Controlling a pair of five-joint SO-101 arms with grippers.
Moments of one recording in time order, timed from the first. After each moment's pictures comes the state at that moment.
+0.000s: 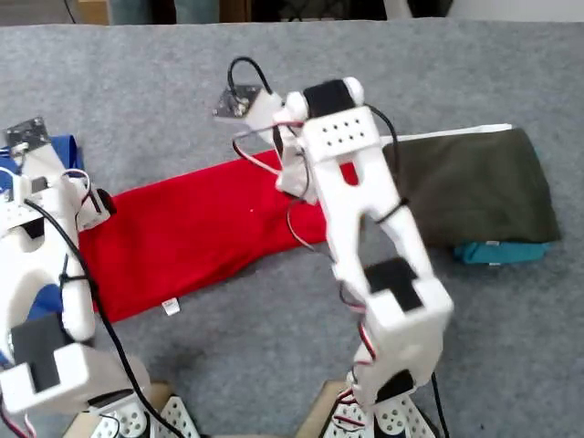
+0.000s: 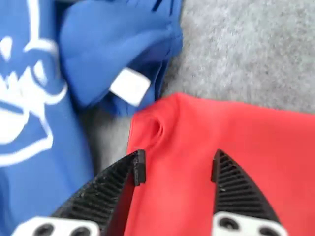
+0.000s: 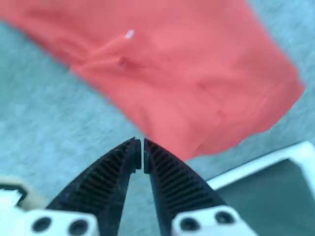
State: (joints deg) left arm -28.6 -5.8 29.4 54.9 5.3; right arm -19.4 15.6 -21.5 100.7 44.7
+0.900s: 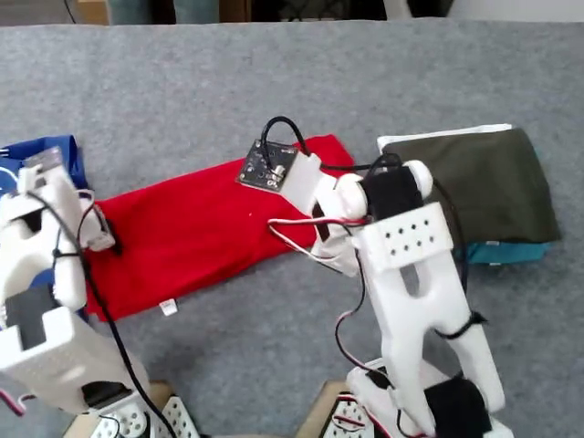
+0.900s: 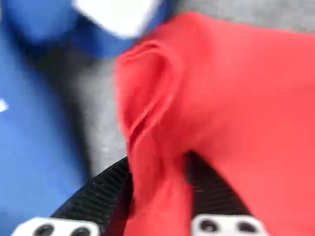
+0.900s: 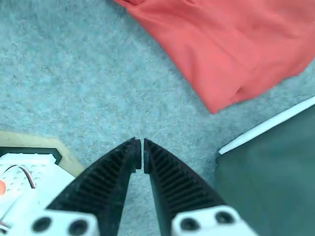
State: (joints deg) left arm -29.5 12.1 24.0 63.7 0.4; right arm -19.5 -25.3 12.3 100.7 44.7
